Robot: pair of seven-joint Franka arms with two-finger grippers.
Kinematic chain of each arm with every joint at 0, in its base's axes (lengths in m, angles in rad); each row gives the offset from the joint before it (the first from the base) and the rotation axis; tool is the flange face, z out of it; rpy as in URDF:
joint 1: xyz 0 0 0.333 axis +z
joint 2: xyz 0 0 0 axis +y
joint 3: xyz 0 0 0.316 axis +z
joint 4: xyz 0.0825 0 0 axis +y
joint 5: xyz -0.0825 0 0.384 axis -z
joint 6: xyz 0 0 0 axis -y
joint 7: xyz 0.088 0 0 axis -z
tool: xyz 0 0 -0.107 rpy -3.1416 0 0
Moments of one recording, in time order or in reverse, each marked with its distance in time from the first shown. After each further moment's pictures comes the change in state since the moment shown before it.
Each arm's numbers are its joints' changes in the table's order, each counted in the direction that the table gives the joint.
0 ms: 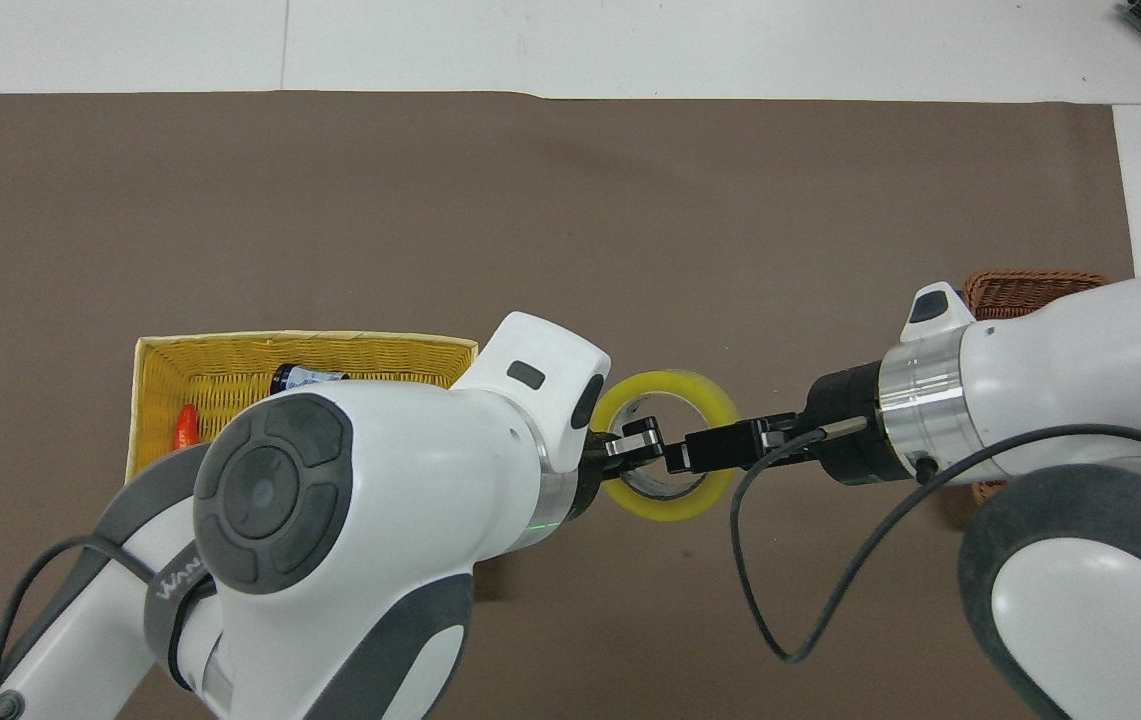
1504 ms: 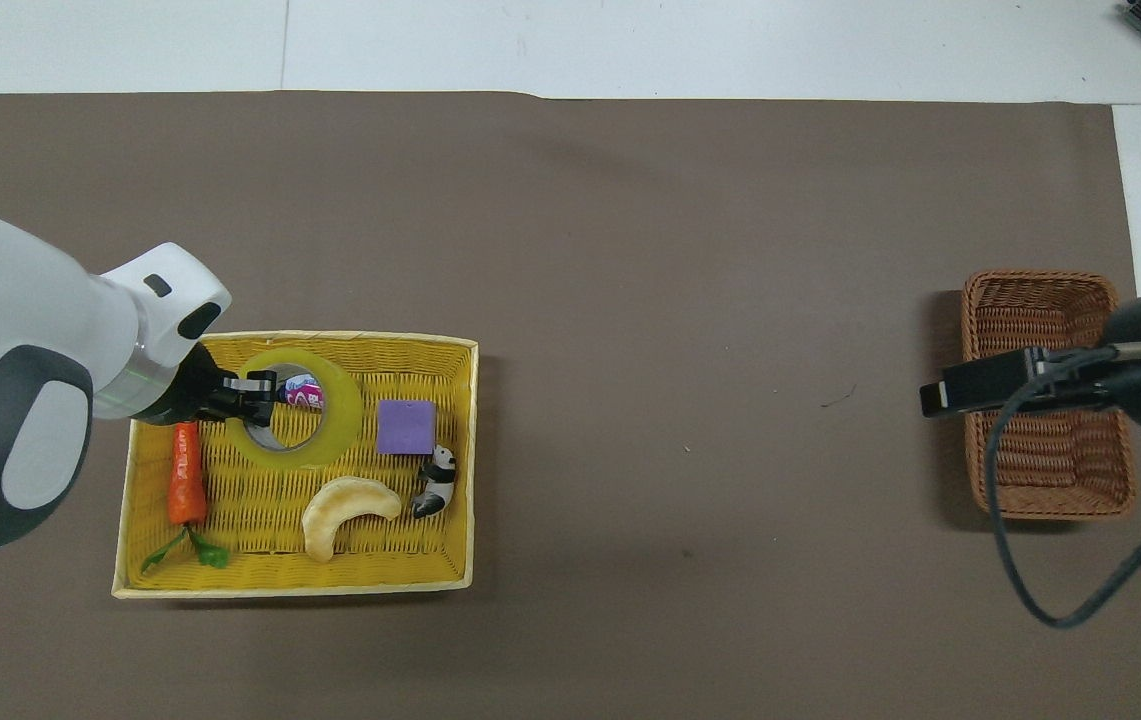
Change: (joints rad) left arm 0.405 -0.017 0.075 0.132 -0.220 -0.304 0.592; right arm -0.167 0.065 0.000 -0.365 0.371 -0.340 0.089
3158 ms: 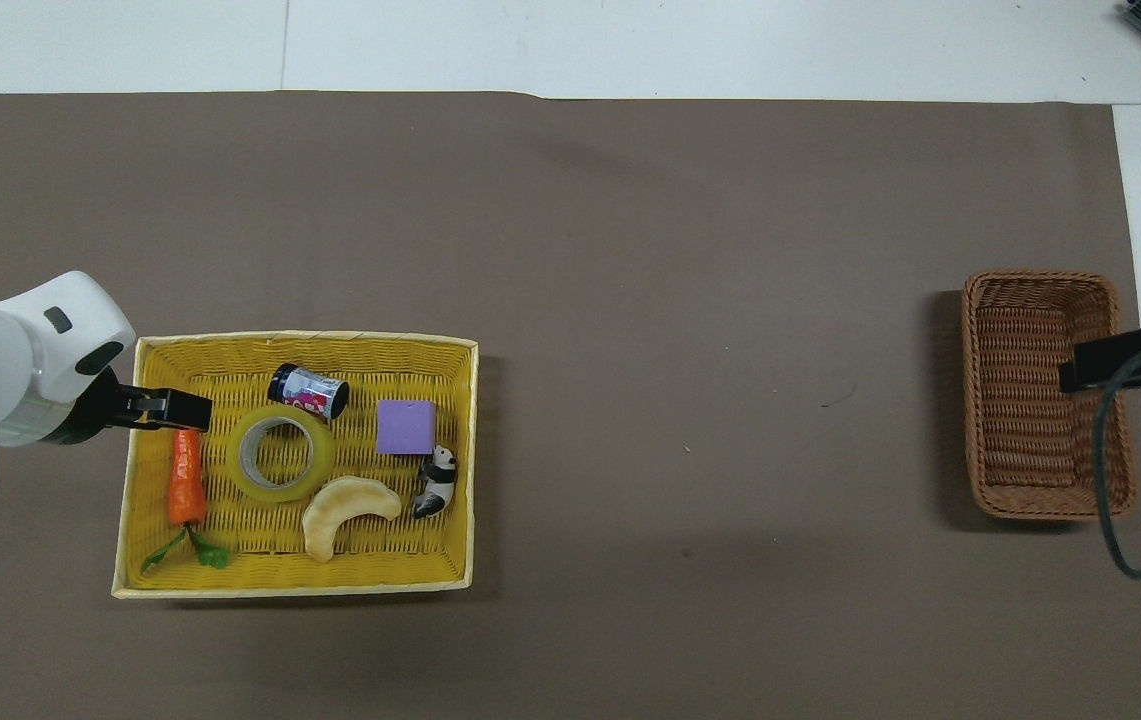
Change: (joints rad) left arm 0.122 -0.002 0.033 0.308 -0.128 0.309 0.250; right arm -0.098 0.001 -0.019 -0.038 0.260 -0.021 0.000
